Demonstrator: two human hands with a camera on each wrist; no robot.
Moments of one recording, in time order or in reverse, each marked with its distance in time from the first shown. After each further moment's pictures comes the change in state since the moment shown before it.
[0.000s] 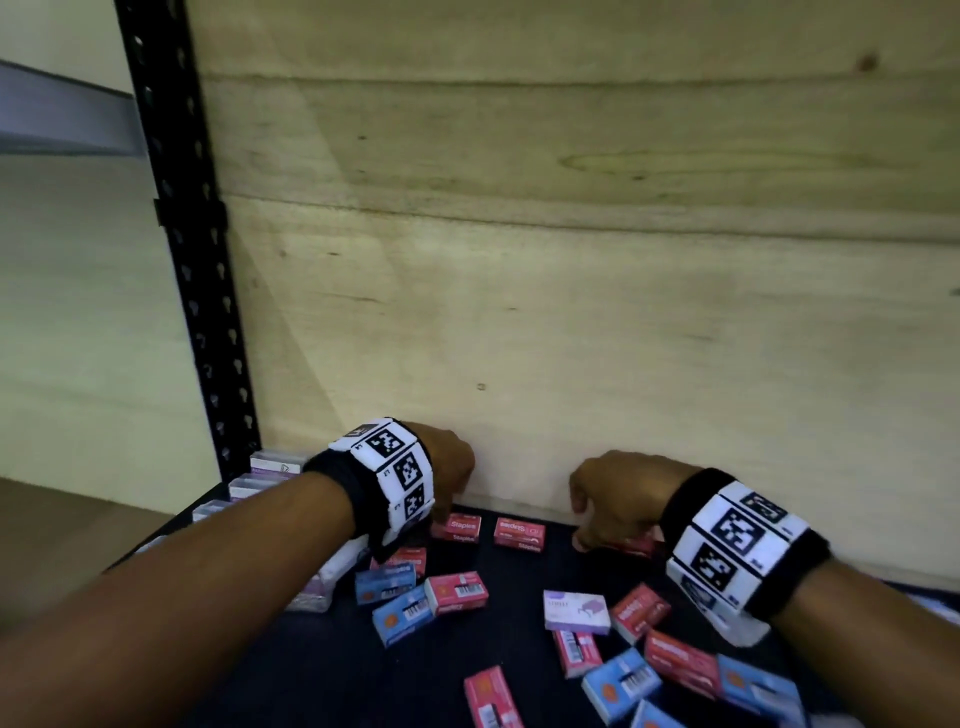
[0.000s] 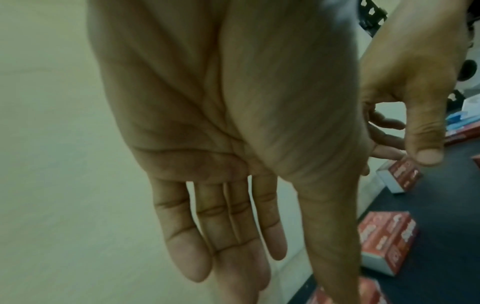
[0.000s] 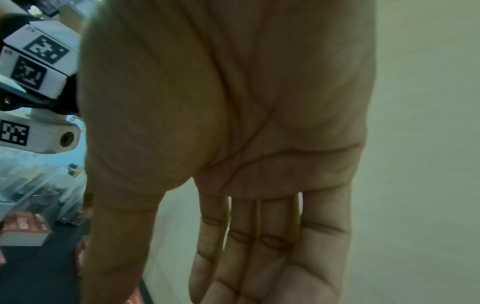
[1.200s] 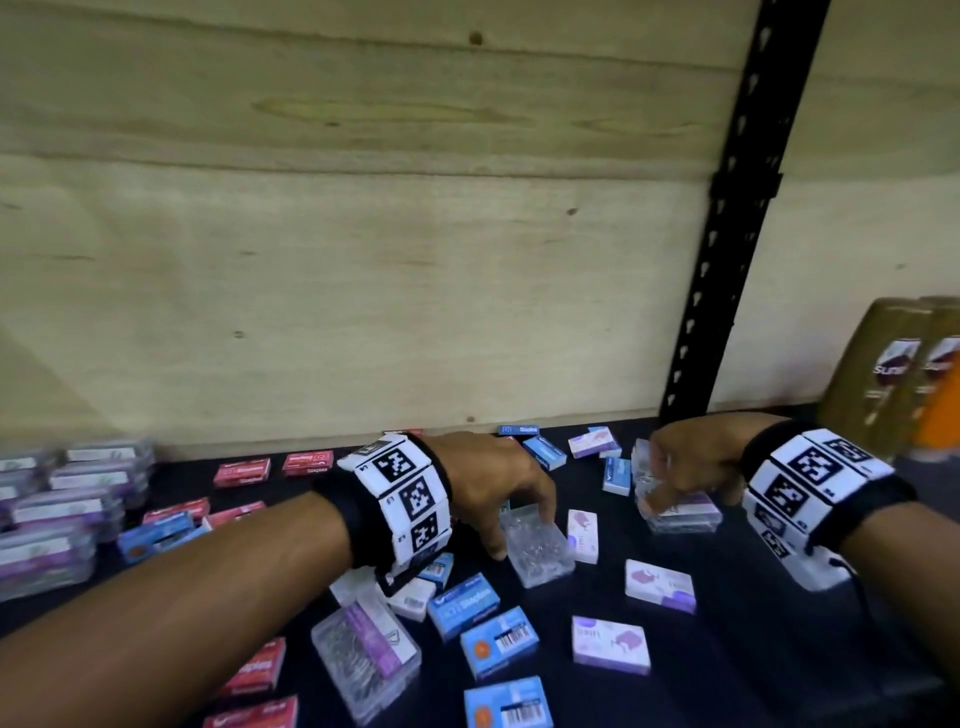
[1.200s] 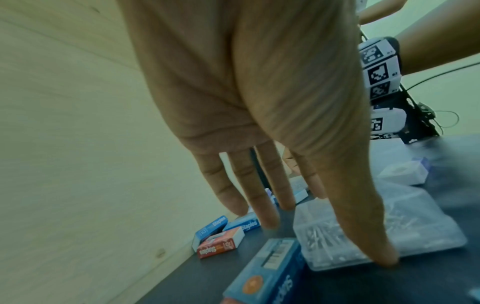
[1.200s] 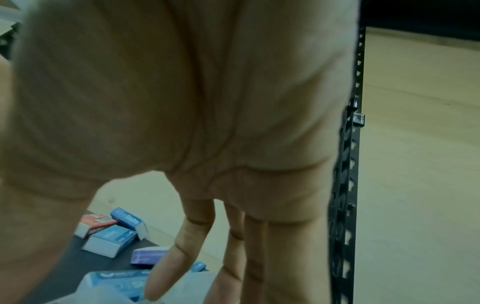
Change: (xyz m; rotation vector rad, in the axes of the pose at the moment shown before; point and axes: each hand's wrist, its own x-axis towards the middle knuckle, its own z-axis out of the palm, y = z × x) left_hand -0.059 0.247 -0.050 -0.041 0.243 0.856; right_hand -0.226 0.158 0.091 0.217 -0.163 0.564
